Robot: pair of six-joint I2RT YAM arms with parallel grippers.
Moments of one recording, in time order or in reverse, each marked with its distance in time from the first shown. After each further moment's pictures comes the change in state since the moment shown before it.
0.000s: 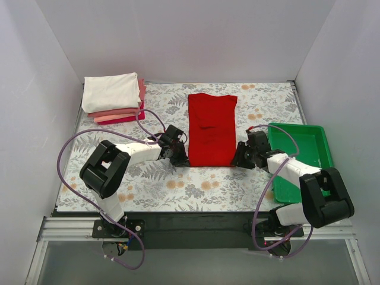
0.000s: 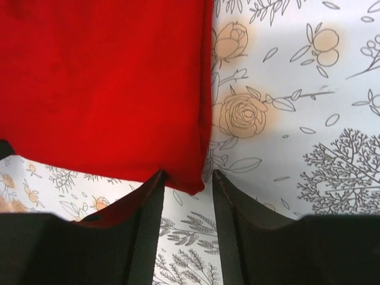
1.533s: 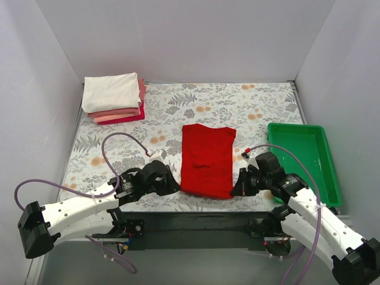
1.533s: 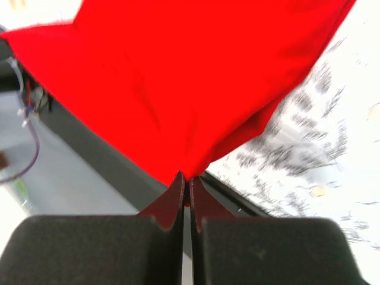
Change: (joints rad) left arm -0.371 -0.869 -0.396 -0.217 -0.279 -0.196; right arm 0.185 -0.661 -0.135 -0.496 -0.332 -0.028
